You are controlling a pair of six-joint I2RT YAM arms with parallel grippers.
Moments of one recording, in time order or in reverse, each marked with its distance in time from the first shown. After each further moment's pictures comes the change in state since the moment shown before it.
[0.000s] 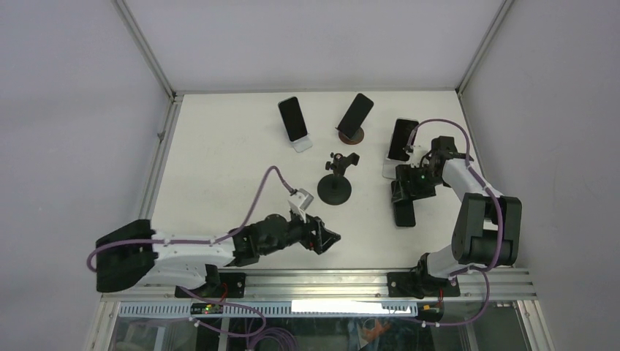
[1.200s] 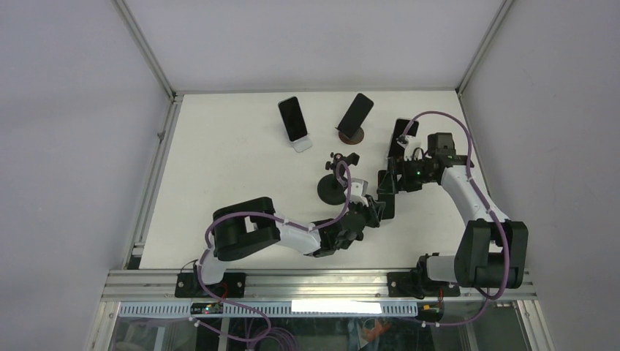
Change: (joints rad) left arm -0.143 0.969 0.656 0.383 -0.532 -0.053; right arm 0.094 -0.167 0.000 0.021 -0.252 0.106
